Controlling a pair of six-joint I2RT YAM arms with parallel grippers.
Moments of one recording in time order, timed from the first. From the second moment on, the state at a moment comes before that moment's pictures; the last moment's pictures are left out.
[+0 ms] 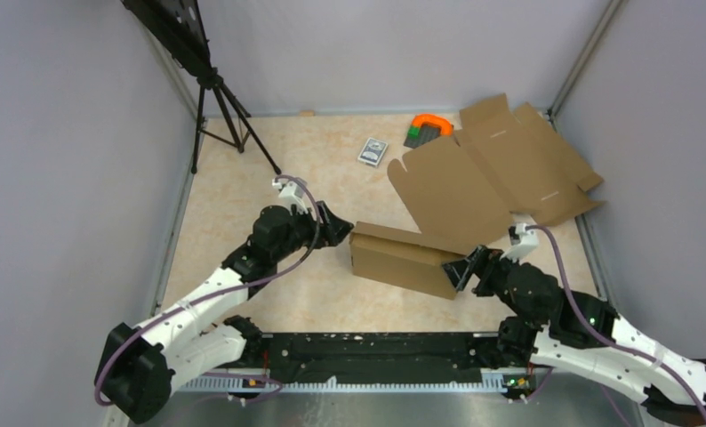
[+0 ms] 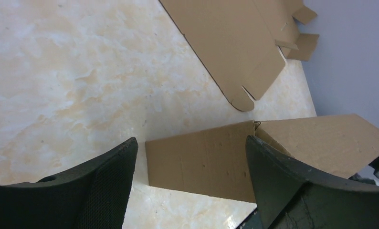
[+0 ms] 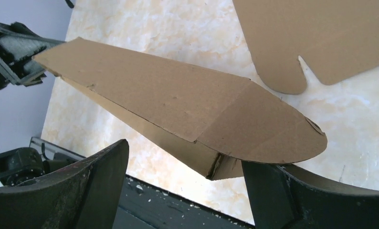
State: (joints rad) left arm -0.57 0.96 0.53 0.10 0.16 -0.69; right arm 1.11 0.26 0.59 -0.78 0.56 0.89
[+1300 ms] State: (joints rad) left arm -0.53 0.60 0.68 -0.49 0.06 -0.39; right arm 1.11 0.73 1.04 -1.09 0.45 0.57
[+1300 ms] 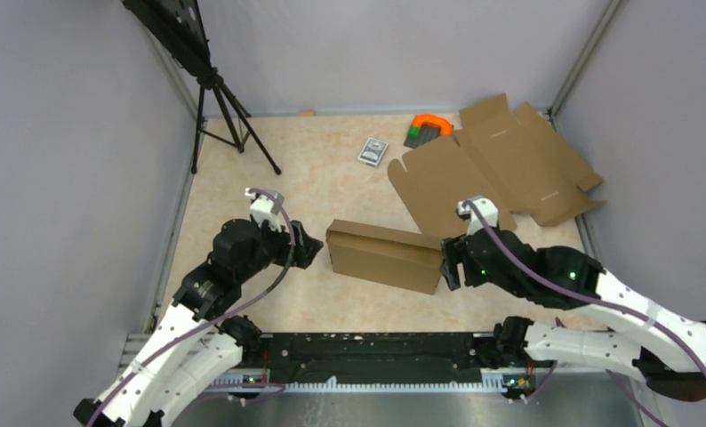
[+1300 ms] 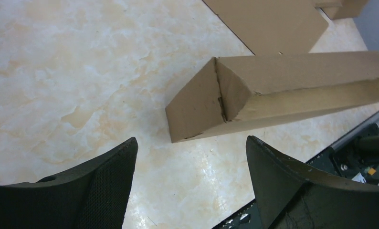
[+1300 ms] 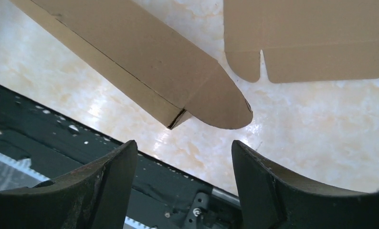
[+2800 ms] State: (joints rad) left arm -0.56 0.81 0.77 -0.40 0.25 -0.31; right arm 1.12 1.07 1.25 -1.19 0.52 0.33
